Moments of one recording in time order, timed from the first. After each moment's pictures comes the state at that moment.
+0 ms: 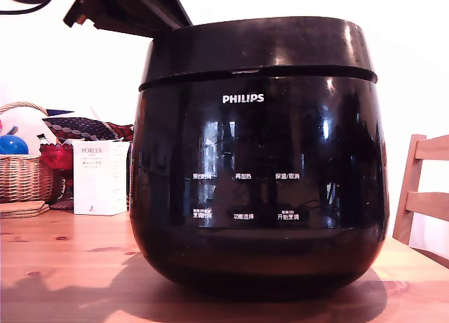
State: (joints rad) arm -0.83 1.09 0.77 -0.10 0.06 -0.13
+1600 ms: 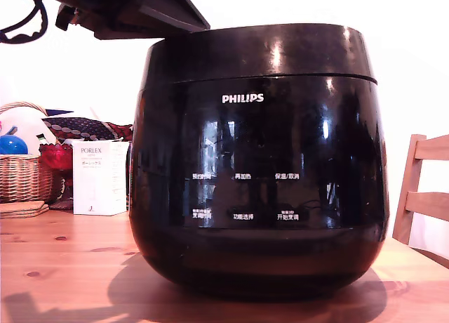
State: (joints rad) arm -0.98 1.04 0.49 0.34 -0.09 -0.08
